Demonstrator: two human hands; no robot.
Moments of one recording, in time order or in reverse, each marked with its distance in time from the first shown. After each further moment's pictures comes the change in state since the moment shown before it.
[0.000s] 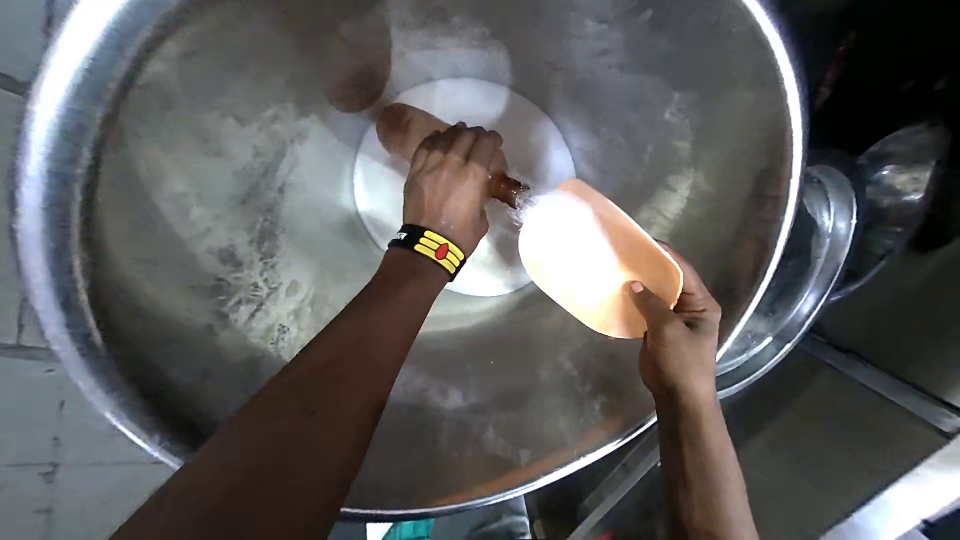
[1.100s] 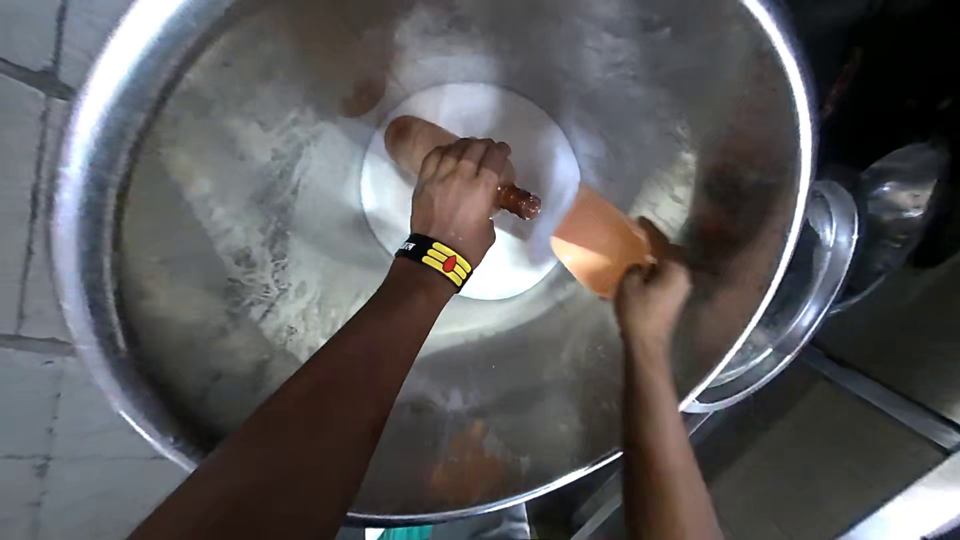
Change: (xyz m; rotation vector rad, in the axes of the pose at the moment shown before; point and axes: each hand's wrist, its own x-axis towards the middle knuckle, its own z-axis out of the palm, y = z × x) left_hand -0.007 0.002 -0.002 0.001 0.026 0.008; right_hand 0.047 0.022 0.033 -0.715 0.232 -0.015
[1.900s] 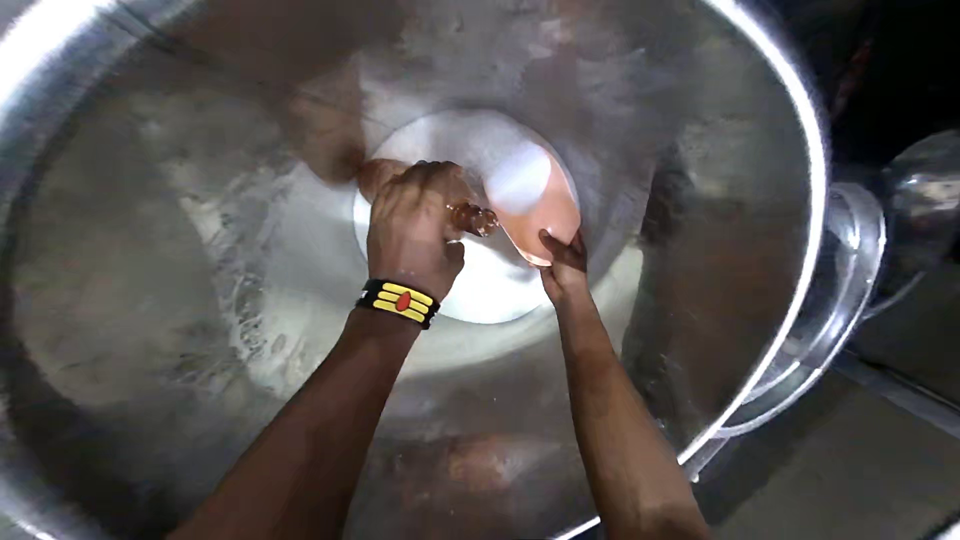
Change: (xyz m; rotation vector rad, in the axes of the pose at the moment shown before) left_hand -0.007 -0.024 0.002 -0.146 0.125 -0.098; right_hand 0.052 0.029 0.163 1.277 -0.338 0.467
